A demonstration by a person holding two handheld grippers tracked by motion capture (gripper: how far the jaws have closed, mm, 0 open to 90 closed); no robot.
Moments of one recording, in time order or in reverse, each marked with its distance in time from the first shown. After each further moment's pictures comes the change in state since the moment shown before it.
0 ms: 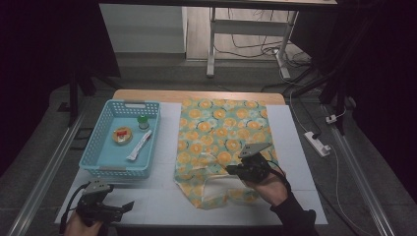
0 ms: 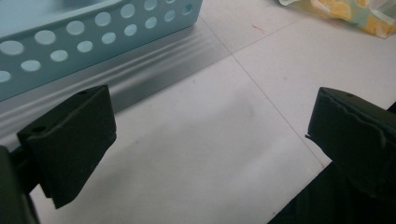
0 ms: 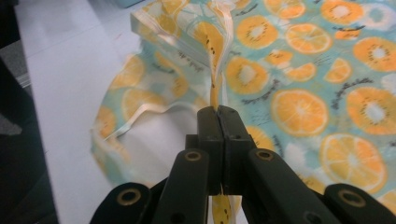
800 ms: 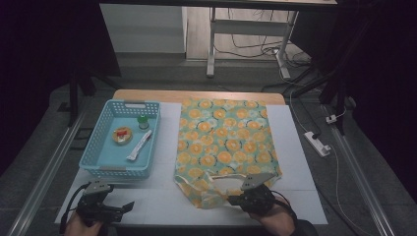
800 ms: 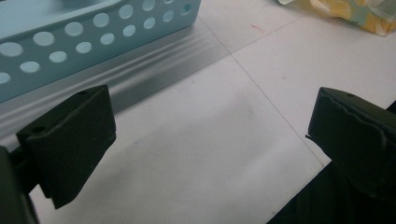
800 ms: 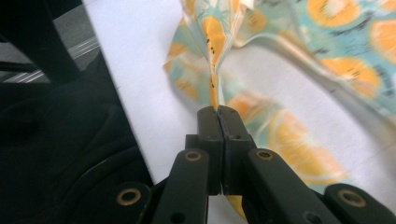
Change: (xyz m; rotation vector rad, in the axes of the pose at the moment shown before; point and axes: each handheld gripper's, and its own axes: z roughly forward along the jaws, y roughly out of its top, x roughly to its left) left arm -0.001 0.000 0.000 0.000 0.002 0.007; right arm 0.055 -0.052 -0.010 0.046 0.077 0.005
